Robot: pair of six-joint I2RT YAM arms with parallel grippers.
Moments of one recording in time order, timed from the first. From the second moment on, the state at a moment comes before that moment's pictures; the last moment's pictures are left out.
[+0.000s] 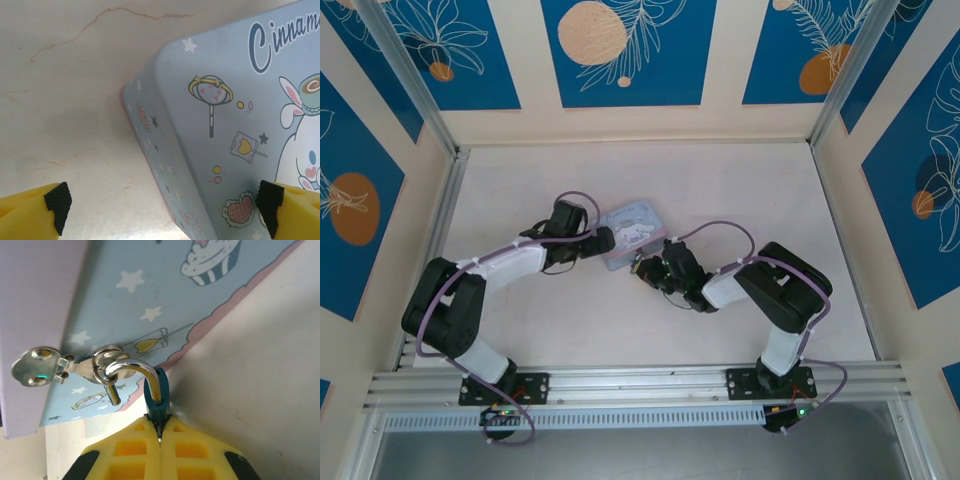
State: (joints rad) left arm -0.49 1.58 0.89 -0.24 0.07 -0.66; right arm 0.73 1.77 0.55 0.63 -0.13 1.16
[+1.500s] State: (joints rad) left arm -0.52 1.53 0.91 -0.34 -0.02 -0.67; right arm 0.21 1.16 0.40 0.15 -0.26 1.08
